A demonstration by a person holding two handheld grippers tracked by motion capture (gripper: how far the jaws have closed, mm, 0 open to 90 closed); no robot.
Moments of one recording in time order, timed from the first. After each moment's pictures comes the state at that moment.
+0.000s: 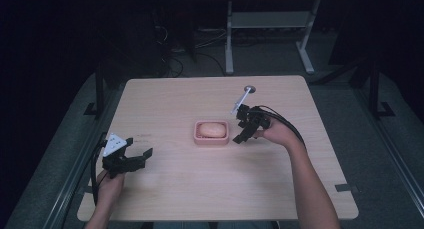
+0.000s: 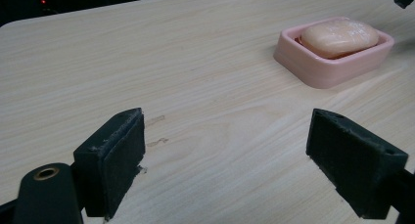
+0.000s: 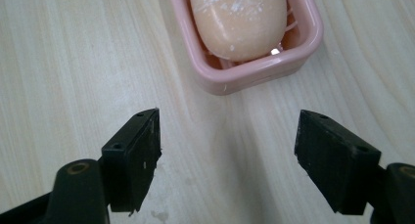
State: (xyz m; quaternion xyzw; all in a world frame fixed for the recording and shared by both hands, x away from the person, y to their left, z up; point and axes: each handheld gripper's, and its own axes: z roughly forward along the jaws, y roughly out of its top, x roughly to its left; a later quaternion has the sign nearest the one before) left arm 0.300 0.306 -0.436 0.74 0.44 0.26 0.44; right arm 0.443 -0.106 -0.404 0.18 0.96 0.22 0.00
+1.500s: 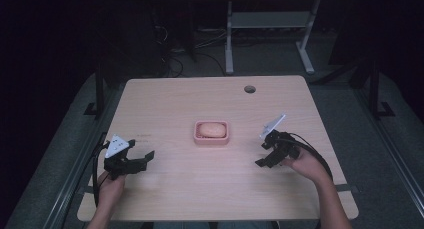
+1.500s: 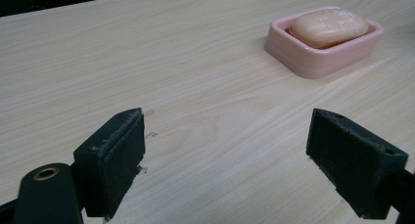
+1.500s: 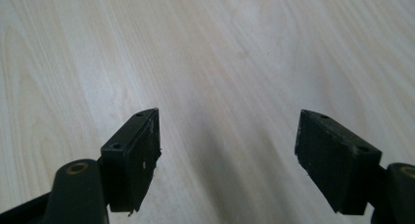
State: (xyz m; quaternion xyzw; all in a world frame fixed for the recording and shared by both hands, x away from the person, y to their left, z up) left arm 0.297 0.302 -0.438 0.75 0.43 0.25 0.44; right arm 0.363 -0.181 -0.433 0.24 0.94 0.26 0.02
